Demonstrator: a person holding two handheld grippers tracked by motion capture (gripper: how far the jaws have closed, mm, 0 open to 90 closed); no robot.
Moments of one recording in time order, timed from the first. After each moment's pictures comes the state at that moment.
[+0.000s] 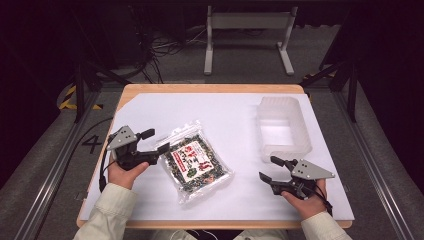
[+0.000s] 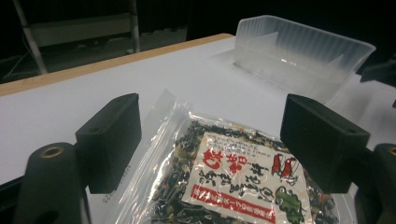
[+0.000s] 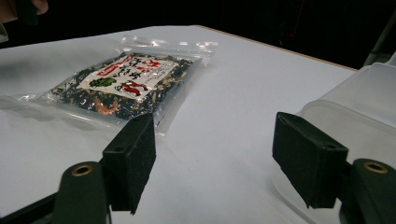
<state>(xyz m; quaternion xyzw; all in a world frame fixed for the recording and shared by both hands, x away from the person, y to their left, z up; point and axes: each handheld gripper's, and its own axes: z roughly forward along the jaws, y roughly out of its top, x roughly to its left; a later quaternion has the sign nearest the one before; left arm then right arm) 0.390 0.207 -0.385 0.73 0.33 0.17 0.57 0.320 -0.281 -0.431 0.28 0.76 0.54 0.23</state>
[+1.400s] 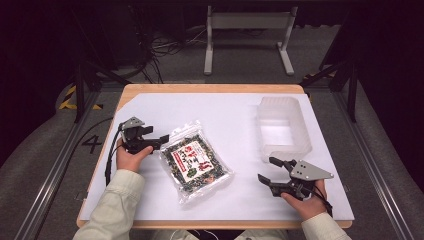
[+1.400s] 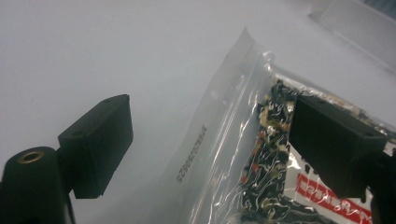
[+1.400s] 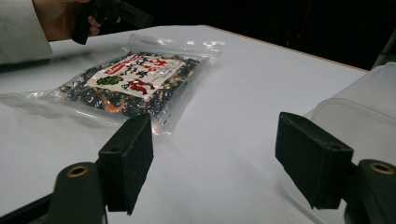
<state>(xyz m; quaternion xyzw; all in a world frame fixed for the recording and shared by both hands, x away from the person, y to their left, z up) 0.461 0.214 -0.435 0.76 0.43 0.12 0.48 0.319 -0.279 -0.434 0.27 0.76 0.55 0.22</state>
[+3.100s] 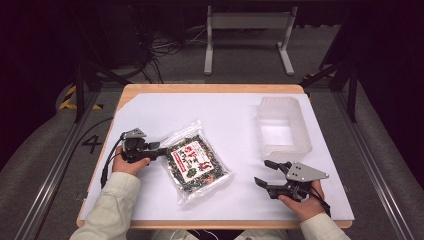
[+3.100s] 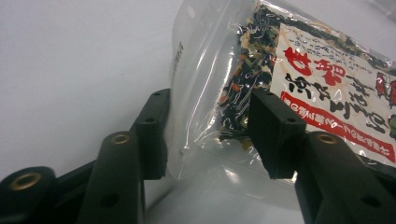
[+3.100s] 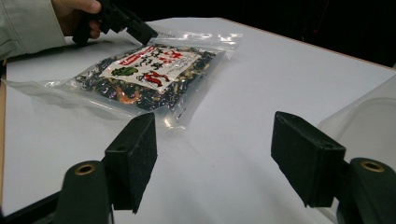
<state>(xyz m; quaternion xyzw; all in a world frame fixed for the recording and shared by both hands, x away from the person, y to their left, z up) 0.442 0.219 -0.455 0.80 0.40 0.06 0.44 0.318 -0.271 -0.436 0.25 0.78 0.54 0.21</state>
